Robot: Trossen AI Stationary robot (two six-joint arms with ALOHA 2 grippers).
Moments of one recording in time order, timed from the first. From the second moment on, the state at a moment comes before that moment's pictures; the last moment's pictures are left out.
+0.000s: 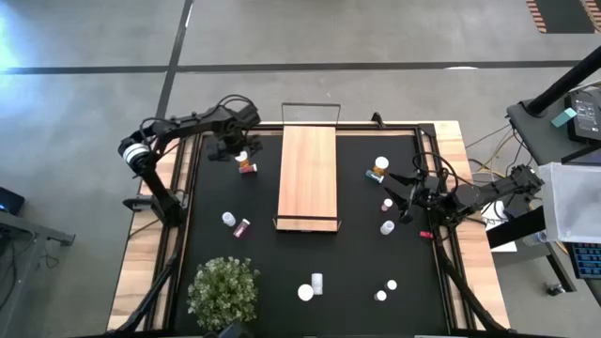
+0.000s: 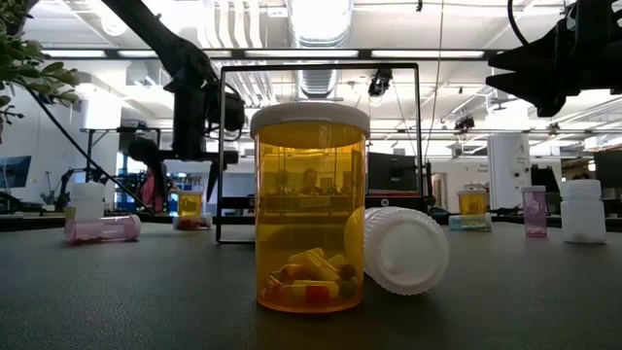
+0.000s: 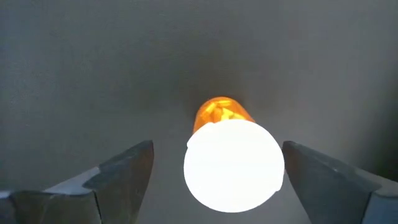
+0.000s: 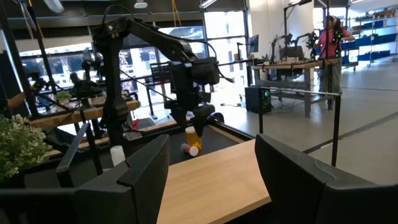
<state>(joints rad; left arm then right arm) 0.77 1.69 1.16 -0.95 -0.04 -1.07 0.34 0.15 0.01 0.29 0.73 0.00</state>
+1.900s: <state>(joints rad) 0.63 1.92 1.77 -1.24 -0.13 -0.74 0.34 0.15 0.01 0.29 0.73 0.00</state>
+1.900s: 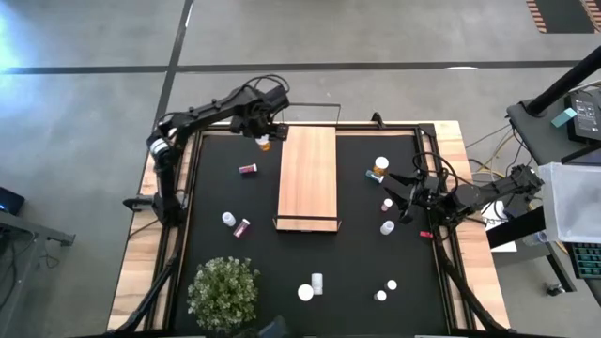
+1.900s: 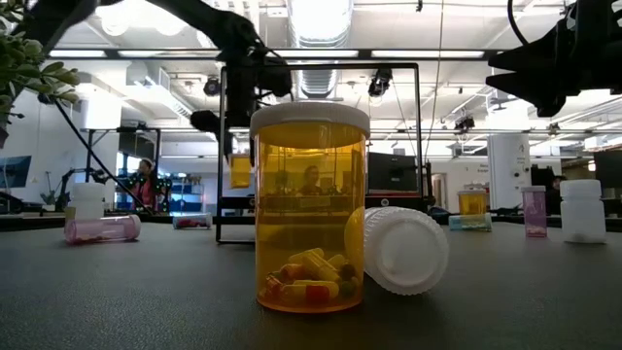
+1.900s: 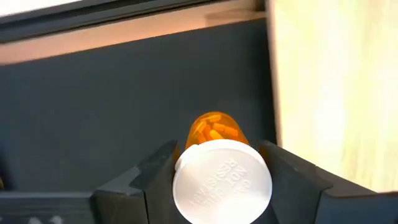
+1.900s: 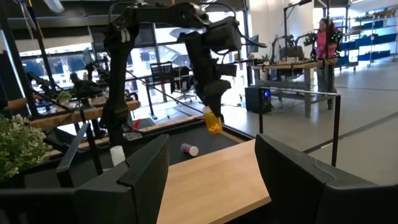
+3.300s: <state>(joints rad) 0.44 2.09 2.02 -1.19 -0.14 -0.46 0.34 0.15 0.01 0.29 0.73 0.00</state>
